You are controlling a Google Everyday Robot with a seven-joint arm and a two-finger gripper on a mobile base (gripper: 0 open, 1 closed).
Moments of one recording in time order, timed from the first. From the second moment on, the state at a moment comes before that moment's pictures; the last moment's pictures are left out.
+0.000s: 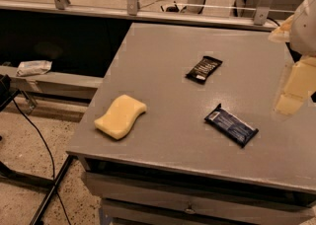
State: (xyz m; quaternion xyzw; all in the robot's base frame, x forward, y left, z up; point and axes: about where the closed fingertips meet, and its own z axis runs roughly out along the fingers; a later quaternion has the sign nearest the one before) arm 0.438 -0.216 0.977 -0.60 0.78 -0.04 0.16
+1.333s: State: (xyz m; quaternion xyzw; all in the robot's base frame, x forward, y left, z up) arm 0.441 -0.180 0.918 -0.59 0.78 0.05 0.17
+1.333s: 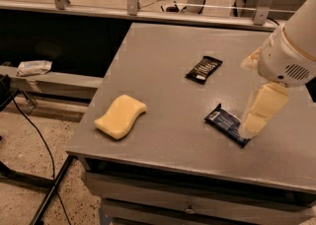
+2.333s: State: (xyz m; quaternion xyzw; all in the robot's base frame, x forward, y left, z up) arm 0.439 -0.171 0.818 -0.53 0.83 0.06 0.17
